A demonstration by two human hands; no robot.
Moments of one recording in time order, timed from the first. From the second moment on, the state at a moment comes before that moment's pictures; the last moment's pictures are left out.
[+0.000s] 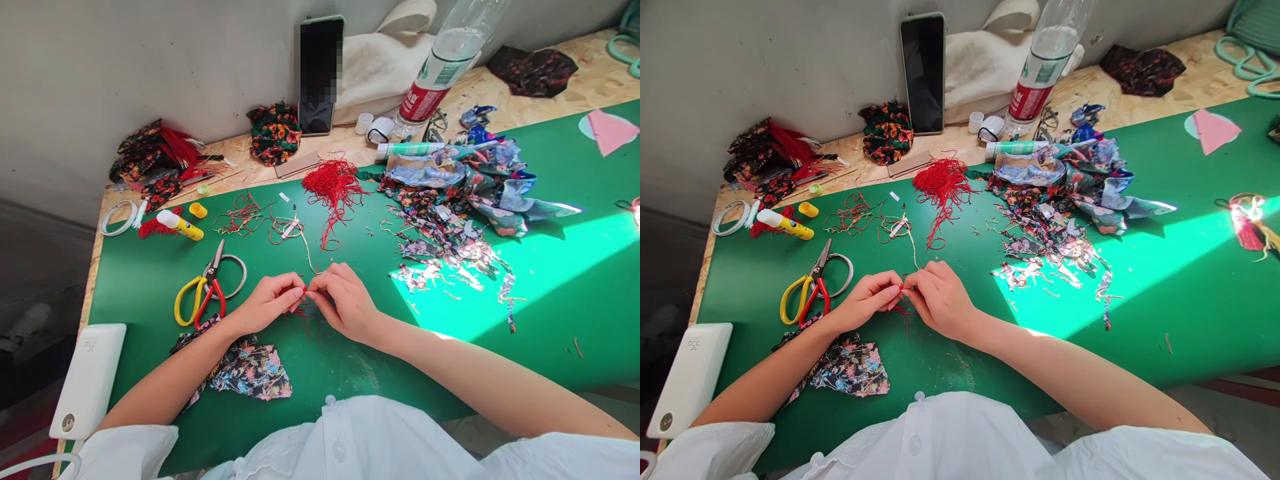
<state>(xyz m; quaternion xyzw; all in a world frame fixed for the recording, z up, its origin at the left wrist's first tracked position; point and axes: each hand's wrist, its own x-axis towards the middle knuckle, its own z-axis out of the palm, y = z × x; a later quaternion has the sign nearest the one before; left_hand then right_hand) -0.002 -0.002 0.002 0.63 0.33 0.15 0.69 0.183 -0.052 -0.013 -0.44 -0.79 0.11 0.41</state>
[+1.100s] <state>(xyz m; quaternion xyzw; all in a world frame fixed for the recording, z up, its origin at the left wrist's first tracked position) -0.003 -0.002 0.002 0.65 0.32 0.15 0.67 0.183 -0.051 -0.011 -0.43 -0.80 0.12 0.41</state>
